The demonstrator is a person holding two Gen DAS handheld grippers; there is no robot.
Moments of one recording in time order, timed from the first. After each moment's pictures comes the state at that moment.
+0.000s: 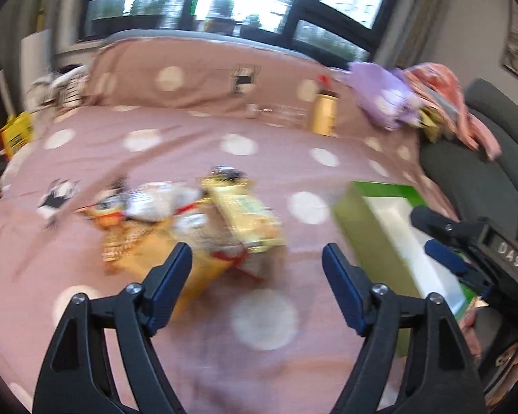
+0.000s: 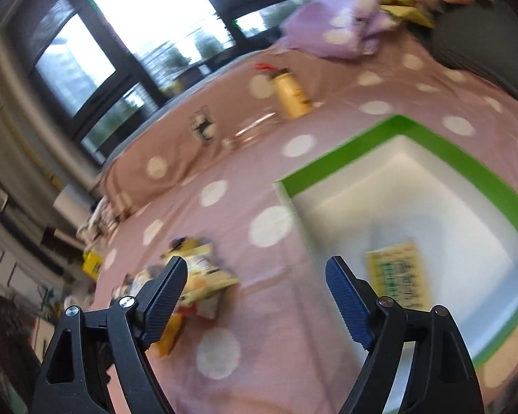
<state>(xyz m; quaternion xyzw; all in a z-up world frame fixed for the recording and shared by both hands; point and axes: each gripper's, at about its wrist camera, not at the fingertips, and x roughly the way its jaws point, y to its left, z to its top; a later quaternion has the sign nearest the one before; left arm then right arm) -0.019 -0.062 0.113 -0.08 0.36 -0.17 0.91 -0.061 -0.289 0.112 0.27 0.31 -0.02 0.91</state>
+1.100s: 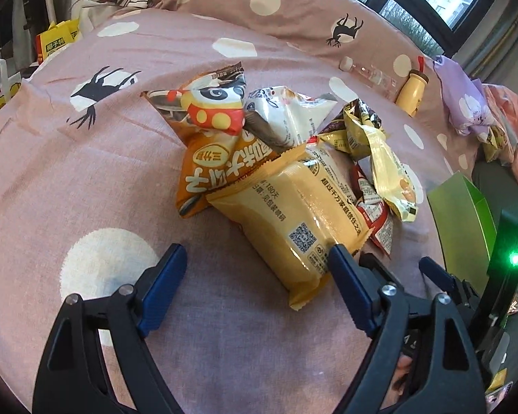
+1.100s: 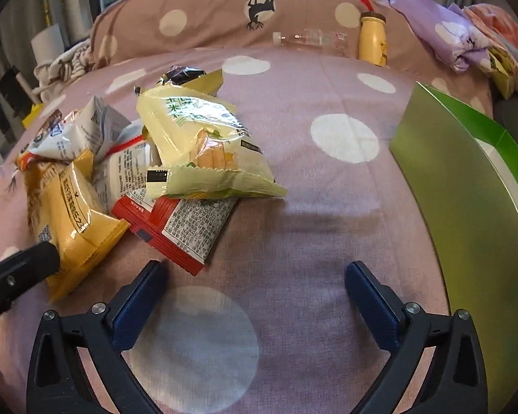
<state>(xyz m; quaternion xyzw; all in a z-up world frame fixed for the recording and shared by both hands) 0.022 -0.001 0.024 -0.15 0.47 -0.09 0.86 0.012 -0.175 0.002 0.01 0.45 -0.05 0.89</state>
